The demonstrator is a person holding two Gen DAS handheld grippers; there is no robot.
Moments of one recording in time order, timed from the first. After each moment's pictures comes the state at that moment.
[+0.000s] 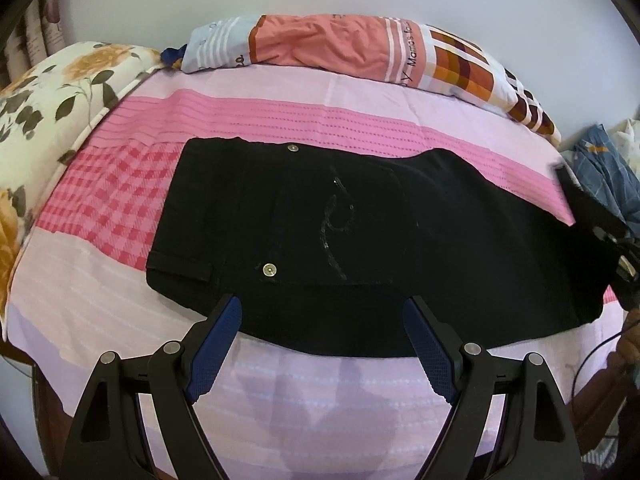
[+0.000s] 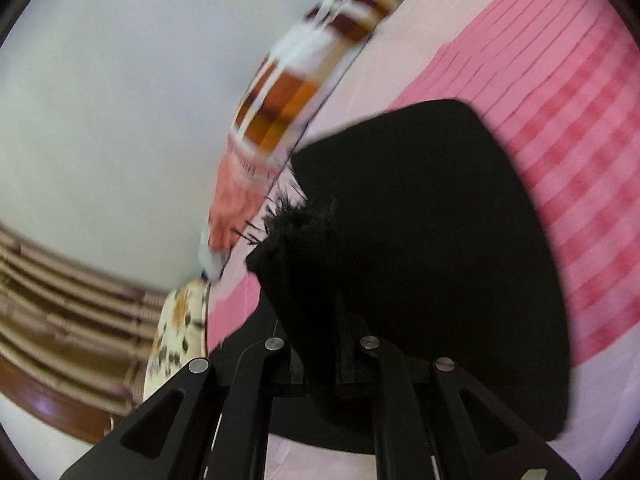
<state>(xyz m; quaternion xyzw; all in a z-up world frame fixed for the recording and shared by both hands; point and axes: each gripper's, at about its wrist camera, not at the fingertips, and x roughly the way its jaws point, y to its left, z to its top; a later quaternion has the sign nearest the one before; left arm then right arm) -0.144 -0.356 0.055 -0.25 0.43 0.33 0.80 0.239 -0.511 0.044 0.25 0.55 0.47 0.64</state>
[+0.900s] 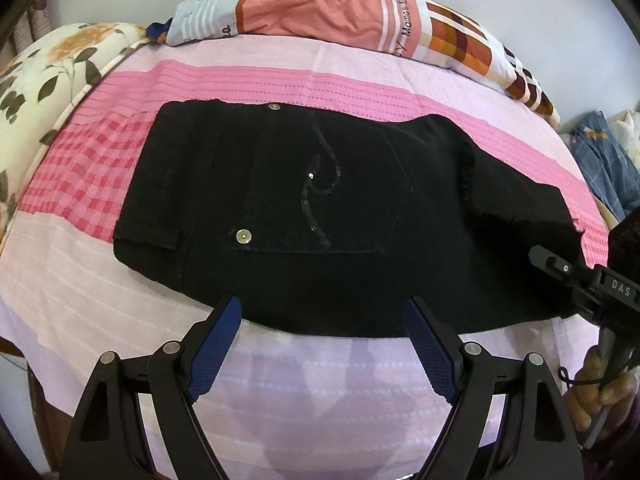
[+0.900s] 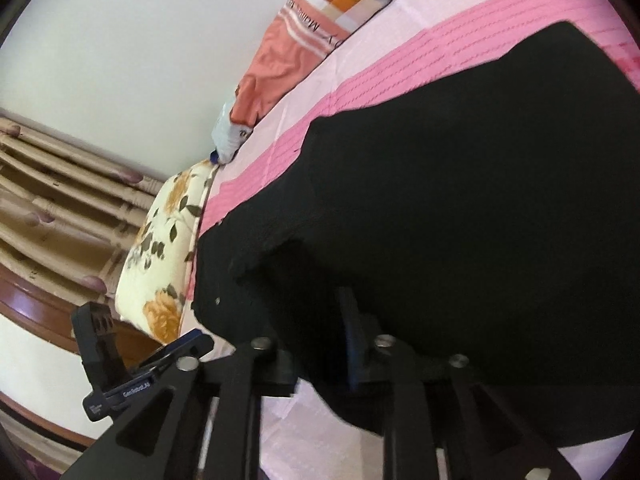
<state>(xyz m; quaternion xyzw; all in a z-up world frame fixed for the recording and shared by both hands) -0.136 -0.363 0.032 -0.27 0.46 0.31 0.79 0.131 -0.424 0.024 0.11 0.57 0.57 0.59</state>
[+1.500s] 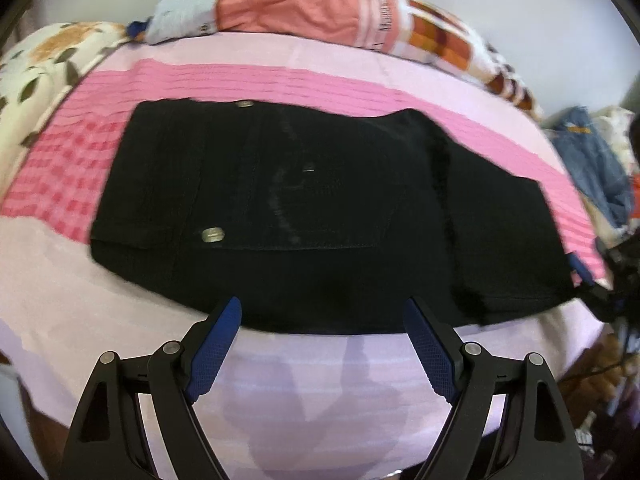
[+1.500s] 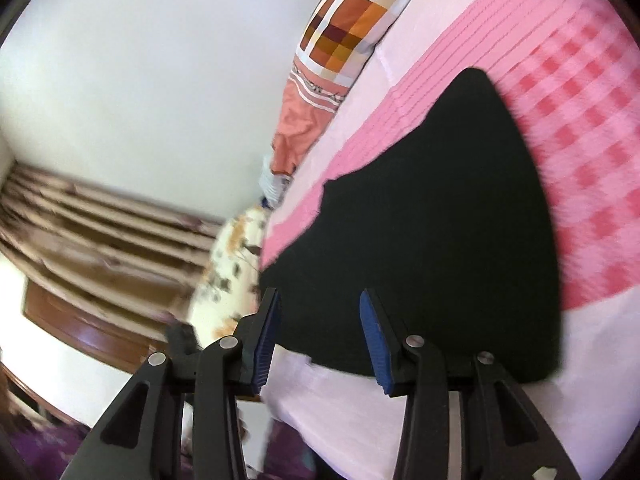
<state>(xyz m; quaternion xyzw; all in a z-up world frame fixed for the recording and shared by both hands) -0.129 -0.372 0.034 -0.28 0.46 0.26 0.80 0.193 -0.523 0.029 0.23 0.55 0.59 0.54</state>
